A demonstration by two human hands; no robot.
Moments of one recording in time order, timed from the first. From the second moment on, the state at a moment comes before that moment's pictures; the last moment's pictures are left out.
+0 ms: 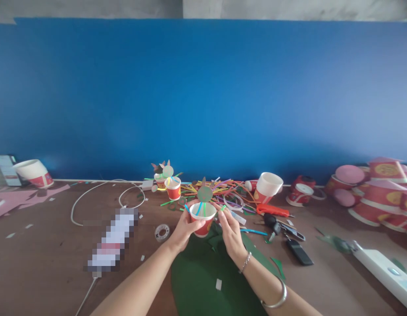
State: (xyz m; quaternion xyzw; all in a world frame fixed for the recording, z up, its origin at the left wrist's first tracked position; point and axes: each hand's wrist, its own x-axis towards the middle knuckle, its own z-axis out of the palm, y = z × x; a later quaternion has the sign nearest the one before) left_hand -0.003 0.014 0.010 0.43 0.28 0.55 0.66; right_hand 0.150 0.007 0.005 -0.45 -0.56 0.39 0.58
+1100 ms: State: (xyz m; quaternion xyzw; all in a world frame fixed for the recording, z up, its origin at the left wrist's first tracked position) left_hand 0.004 -0.006 0.041 0.62 0.27 0.49 0.55; right_hand 0.156 -0.004 0.027 -0.36 -0.72 0.10 0.59
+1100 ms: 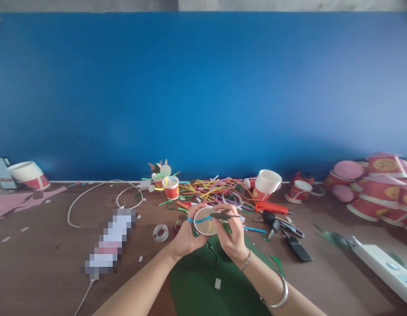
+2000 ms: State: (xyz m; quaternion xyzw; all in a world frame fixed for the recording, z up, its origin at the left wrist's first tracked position) left_hand 0.003 -0.001 0.028 0.62 0.28 0.49 0.55; right_hand 0.156 -0.007 0.026 -0.37 -0.73 0.08 0.58
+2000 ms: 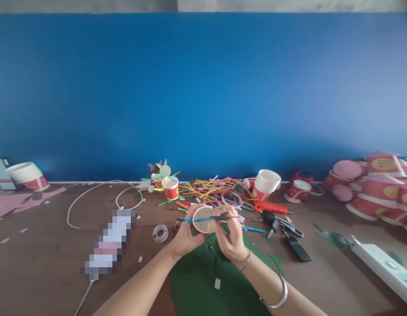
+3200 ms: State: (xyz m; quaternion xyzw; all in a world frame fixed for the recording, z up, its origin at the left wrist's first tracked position) left_hand 0.003 -0.003 0.027 0.65 0.27 0.49 0.52; right_hand 0.159 -0.009 0.031 -0.36 -0.74 0.02 0.57
